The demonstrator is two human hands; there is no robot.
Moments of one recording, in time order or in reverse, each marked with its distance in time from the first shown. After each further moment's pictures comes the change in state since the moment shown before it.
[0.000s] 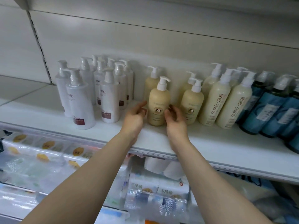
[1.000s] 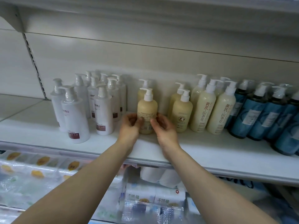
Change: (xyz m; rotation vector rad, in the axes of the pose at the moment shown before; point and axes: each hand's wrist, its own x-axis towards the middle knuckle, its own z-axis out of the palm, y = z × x) left_hand -0.006 0.010 0.005 0.046 0.065 -0.050; right_hand -0.004 -0.009 0.005 0.000 -0.099 0.033
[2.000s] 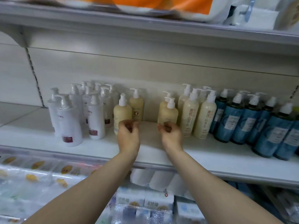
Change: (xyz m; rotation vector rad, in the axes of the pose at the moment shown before) left_hand -0.045 0.022 0.042 0.073 0.257 0.107; right_hand 0.002 -0.024 -0.058 -0.274 0.225 0.010
